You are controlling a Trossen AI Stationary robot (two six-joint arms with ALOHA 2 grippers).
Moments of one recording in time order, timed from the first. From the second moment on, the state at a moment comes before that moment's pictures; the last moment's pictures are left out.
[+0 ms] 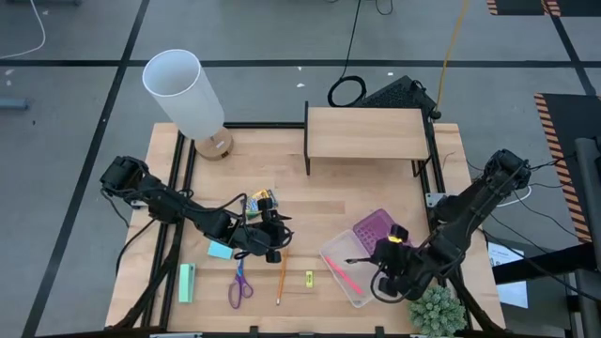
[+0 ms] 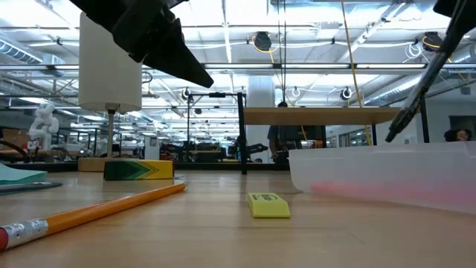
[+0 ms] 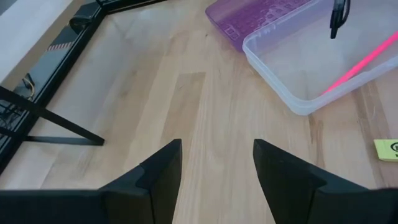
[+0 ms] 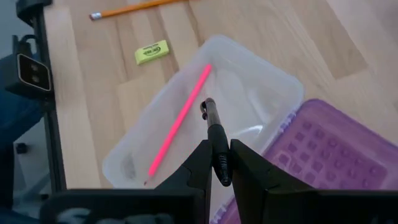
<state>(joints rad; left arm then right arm) -0.39 1.58 0.91 -0.06 -0.60 -0.13 0.81 1.39 1.06 -0.88 0.50 1.08</state>
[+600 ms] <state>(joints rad) -0.39 1.58 0.91 -0.06 -0.60 -0.13 0.81 1.39 0.88 -0.76 0.65 1.27</state>
